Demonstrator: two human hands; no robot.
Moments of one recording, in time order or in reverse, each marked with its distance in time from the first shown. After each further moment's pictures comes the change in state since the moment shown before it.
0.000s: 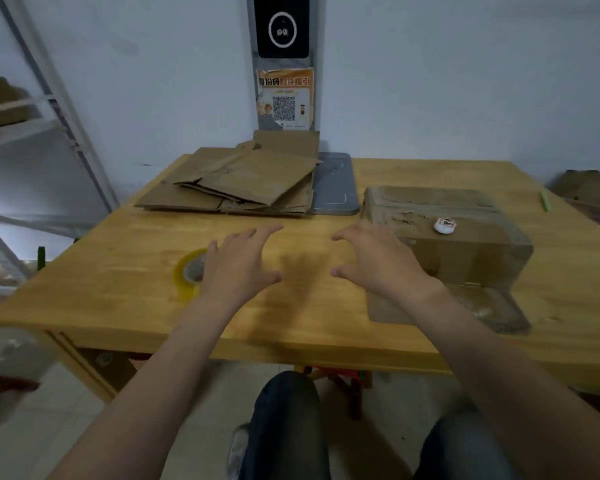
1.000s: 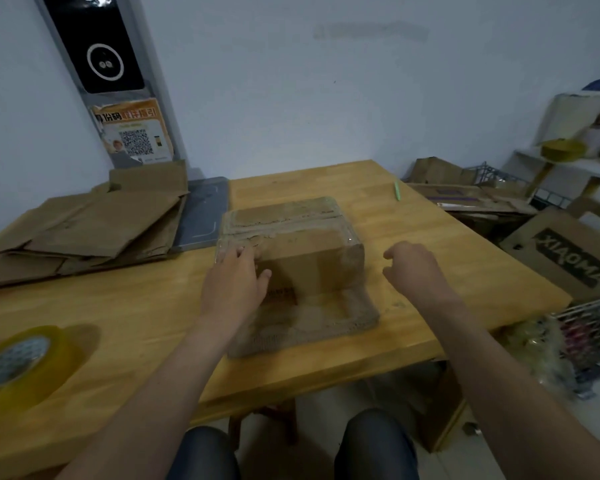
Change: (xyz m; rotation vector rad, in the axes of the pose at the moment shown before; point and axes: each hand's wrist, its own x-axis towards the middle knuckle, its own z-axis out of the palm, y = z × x) left_hand 0.063 0.230 0.078 -0.100 0.096 0.187; right_hand -0.087 0.279 -0.051 -0.049 0.151 0.669
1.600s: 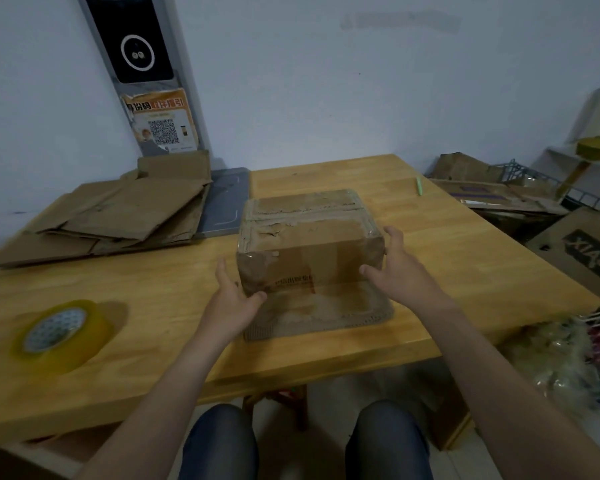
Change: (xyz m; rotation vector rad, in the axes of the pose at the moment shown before) left_hand -0.045 -0.045 0.010 -0.632 -0.243 -0.472; right_hand -0.025 -0.029 0.020 0.485 -0.146 -0.117
